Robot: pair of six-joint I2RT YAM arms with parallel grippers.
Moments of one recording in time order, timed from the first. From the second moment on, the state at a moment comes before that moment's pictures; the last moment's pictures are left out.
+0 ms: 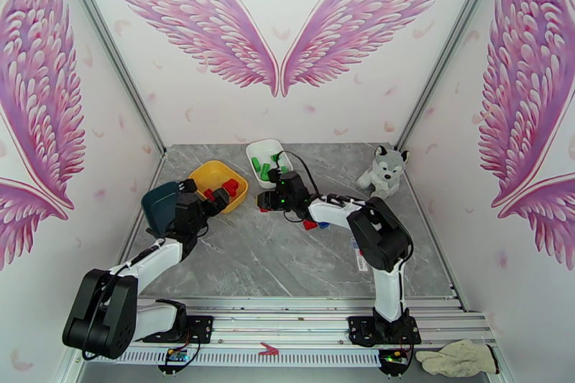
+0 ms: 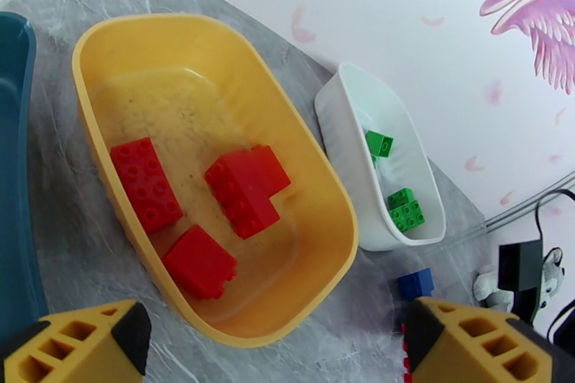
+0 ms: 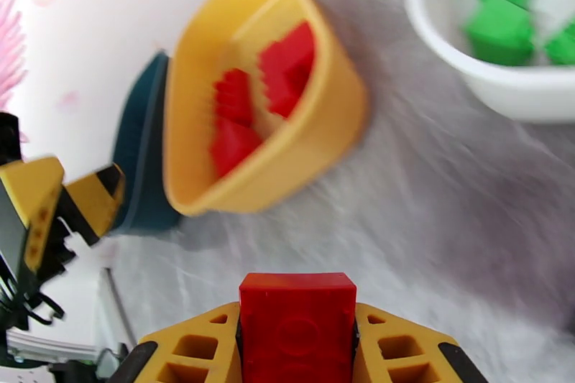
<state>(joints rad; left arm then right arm) -0.18 1.26 0.51 0.33 0.01 -0.73 0.63 2.06 1.33 0.20 -0.46 0.63</state>
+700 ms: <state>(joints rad) -0.15 1.11 0.43 0.31 0.01 -0.76 0.67 2.39 1.82 0.33 -0.60 0.85</state>
